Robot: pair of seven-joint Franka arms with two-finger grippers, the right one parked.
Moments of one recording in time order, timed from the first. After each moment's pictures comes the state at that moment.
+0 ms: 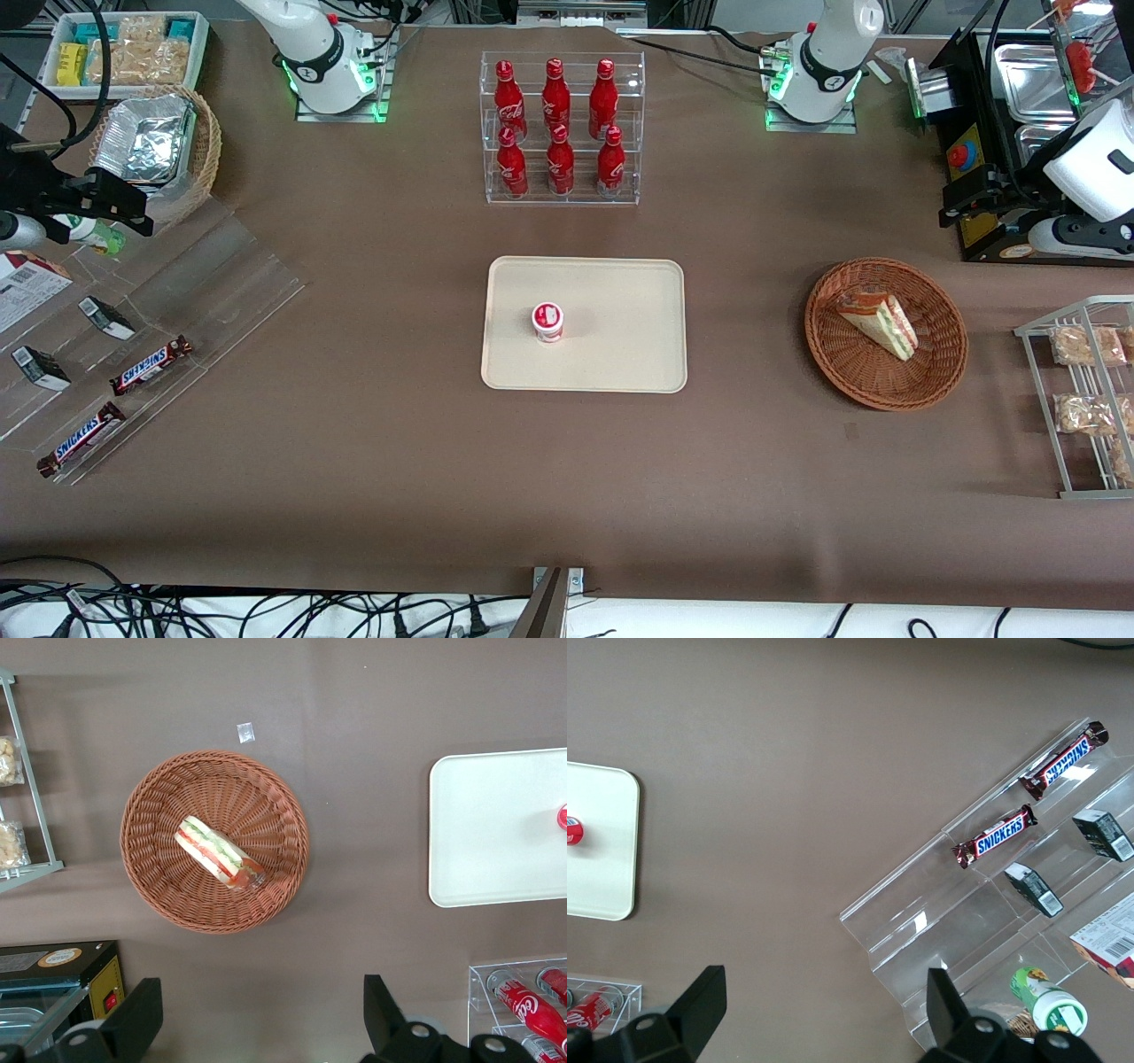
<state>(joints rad) 0.04 0.08 -0.10 -1.47 -0.02 1.47 0.01</state>
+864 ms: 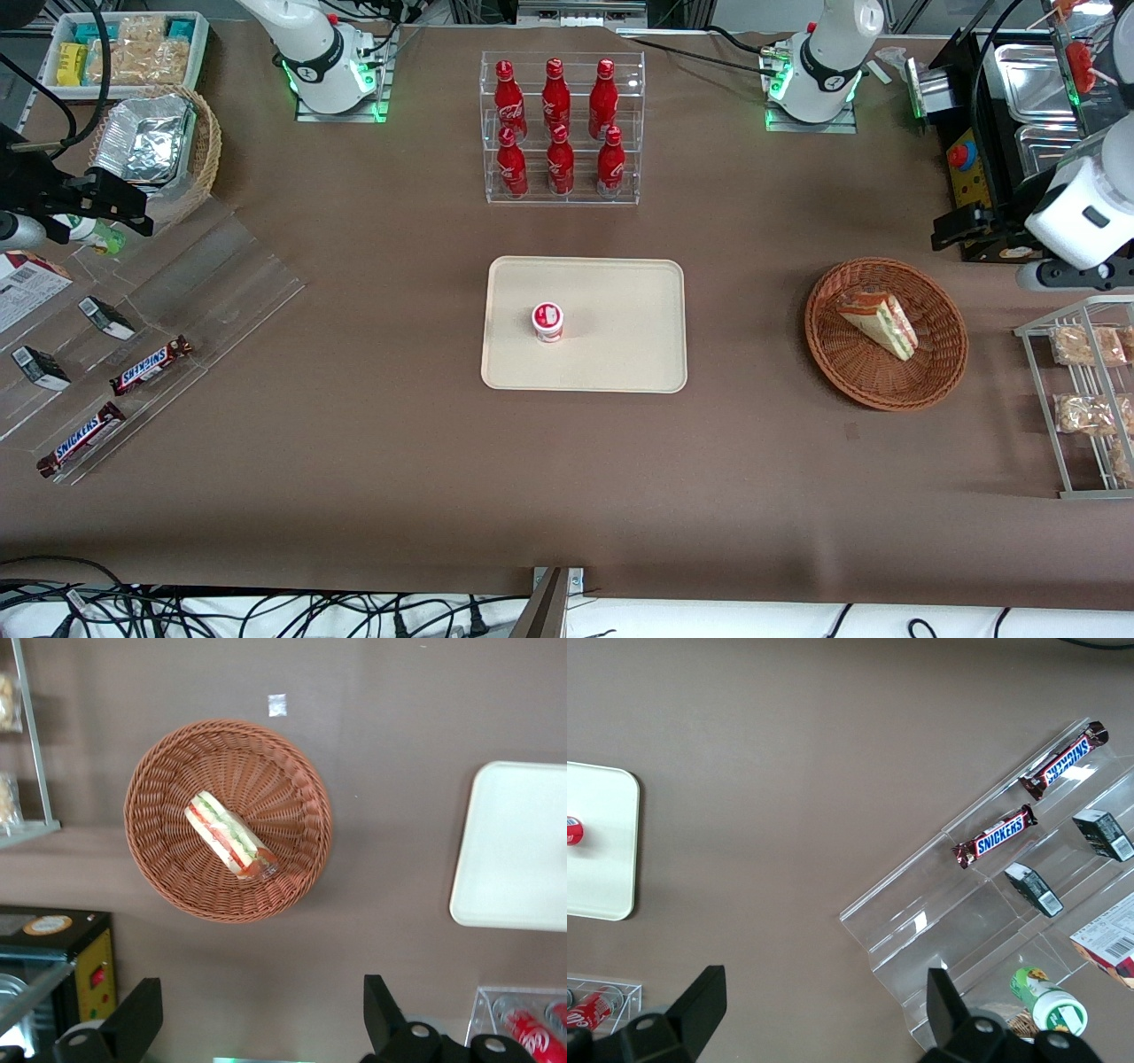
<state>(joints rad) 0.06 0.14 -0.09 -1.54 0.00 1.52 -0.14</state>
